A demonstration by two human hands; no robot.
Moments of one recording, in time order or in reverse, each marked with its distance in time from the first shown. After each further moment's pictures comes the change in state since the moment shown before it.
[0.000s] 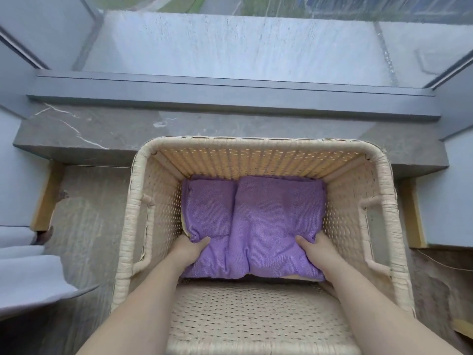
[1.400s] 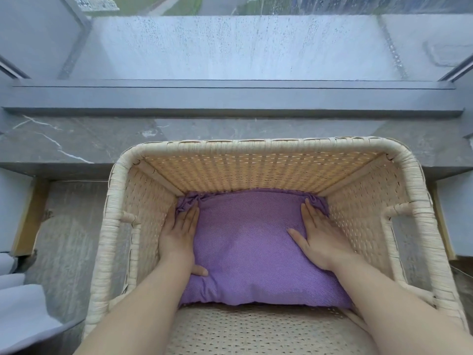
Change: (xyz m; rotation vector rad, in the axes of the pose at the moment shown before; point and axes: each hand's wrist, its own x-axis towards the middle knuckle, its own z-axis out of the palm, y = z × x) left_hand 0.032 0.044 -0.015 1.676 0.211 0.456; right_hand 0.072 -0.013 0.002 -0.999 -0.057 -0.421
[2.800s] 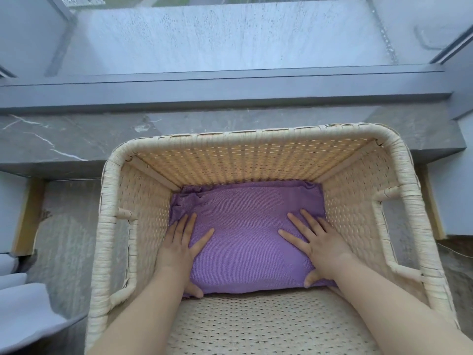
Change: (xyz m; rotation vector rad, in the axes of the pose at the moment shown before) left_hand -0.028 0.014 0.025 0.023 -0.030 0.204; right_hand -0.041 -0.001 0.005 -0.605 -0.269 -0.286
